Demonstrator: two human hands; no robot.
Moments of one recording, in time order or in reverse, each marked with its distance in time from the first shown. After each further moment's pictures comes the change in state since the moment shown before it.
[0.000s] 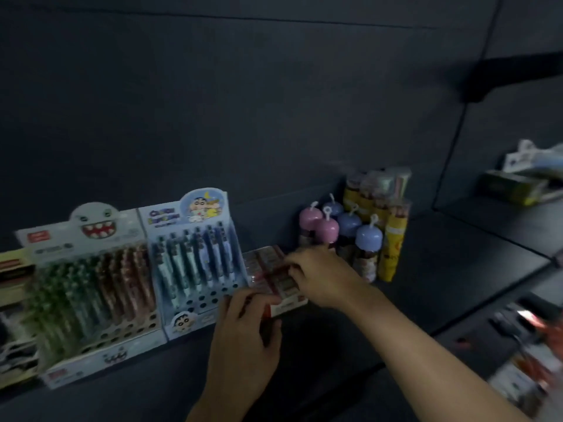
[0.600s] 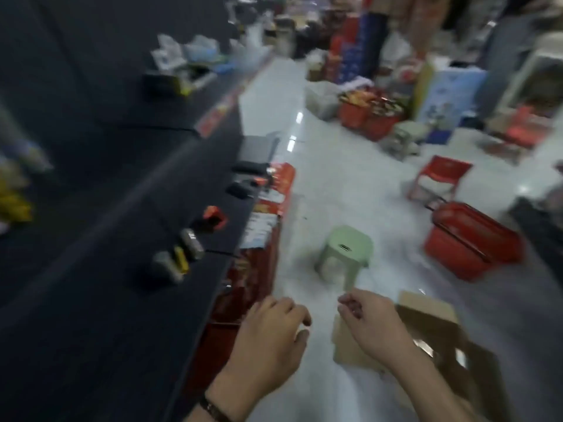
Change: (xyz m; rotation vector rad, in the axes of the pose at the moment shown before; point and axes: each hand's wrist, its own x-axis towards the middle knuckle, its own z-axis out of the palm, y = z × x) left_hand -0.247 0.324 0.185 -0.141 -0.823 0.967; right_hand -0.639 0.113 0.052 0.272 0.503 1.300
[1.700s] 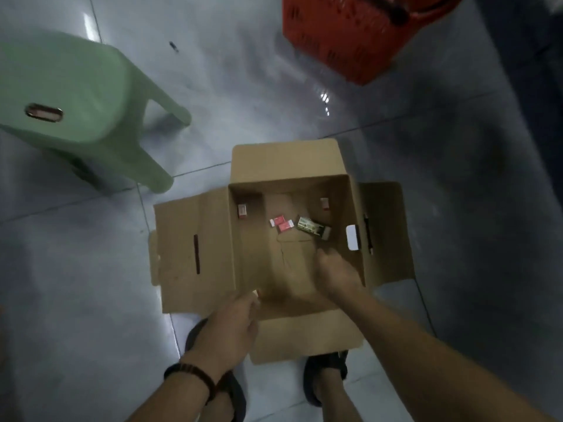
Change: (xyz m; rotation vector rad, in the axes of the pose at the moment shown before) left_hand 0.353 0.203 0.834 -0.397 -1.066 -0.232; right_hand 0.225 0.899 0.130 -0.223 -0.550 0.768
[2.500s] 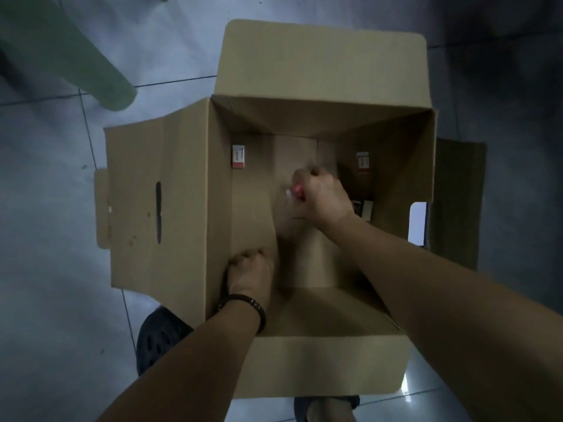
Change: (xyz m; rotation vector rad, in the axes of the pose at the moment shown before) left_hand 0.242 -0.060 0.154 0.714 0.096 -0.226; right_hand 0.233 -0.004 0.067 -0.134 0.243 -0.395
